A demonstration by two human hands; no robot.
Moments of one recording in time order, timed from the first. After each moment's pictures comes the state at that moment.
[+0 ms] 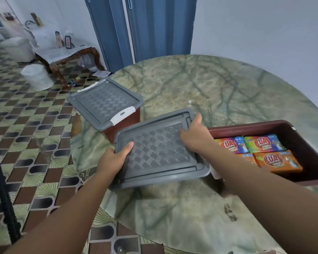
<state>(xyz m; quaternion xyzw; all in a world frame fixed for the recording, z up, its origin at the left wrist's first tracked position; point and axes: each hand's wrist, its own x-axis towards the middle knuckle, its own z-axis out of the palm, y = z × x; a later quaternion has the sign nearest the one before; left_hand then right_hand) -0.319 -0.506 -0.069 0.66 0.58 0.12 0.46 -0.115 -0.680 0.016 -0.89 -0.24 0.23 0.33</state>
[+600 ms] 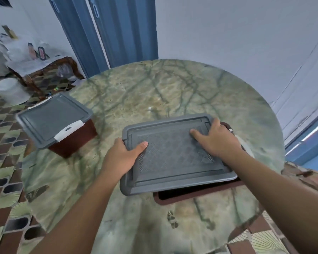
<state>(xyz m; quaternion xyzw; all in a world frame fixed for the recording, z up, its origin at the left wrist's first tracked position) -0.160 -0.658 -0.003 0.81 0.47 0.08 0.34 0.039 -0.863 0.020 -0.95 -0.20 0.13 0.21</state>
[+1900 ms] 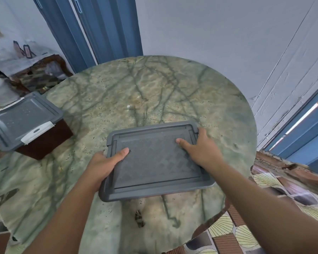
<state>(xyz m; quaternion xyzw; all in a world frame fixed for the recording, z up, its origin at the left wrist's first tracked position) -0.135 -0.708 -0.015 0.67 0.52 0.10 0.51 0.068 -0.925 -0.024 -0.92 -0.16 0.19 0.31</state>
